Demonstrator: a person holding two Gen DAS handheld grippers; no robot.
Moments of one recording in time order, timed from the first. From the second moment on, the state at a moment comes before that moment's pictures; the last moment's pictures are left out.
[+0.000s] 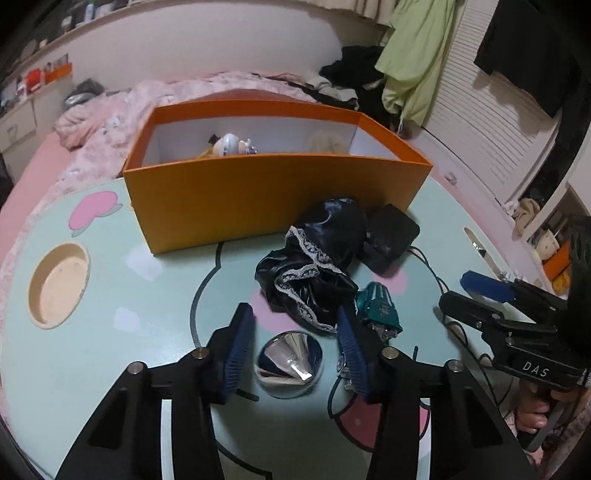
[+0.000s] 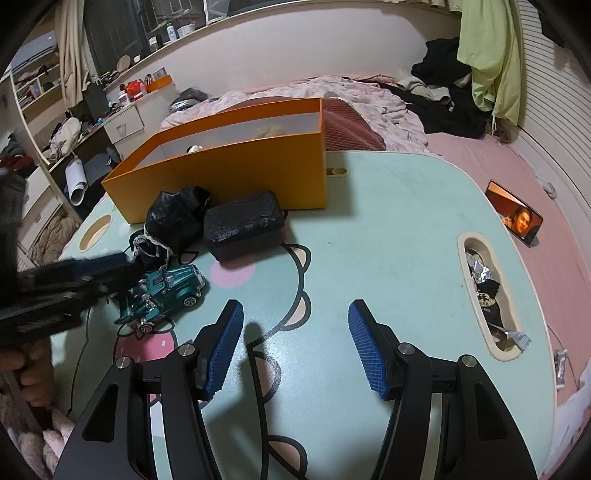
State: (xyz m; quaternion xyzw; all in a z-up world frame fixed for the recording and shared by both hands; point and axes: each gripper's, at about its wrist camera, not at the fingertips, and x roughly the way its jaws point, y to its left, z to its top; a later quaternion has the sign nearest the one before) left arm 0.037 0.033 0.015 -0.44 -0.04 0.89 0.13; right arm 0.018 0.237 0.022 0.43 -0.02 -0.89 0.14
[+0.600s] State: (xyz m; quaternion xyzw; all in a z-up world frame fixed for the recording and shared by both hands) left arm 0.062 0.000 0.013 -0.44 -0.08 0.89 0.12; right arm 0.025 0.224 0.029 0.42 -0.06 -0.88 0.20
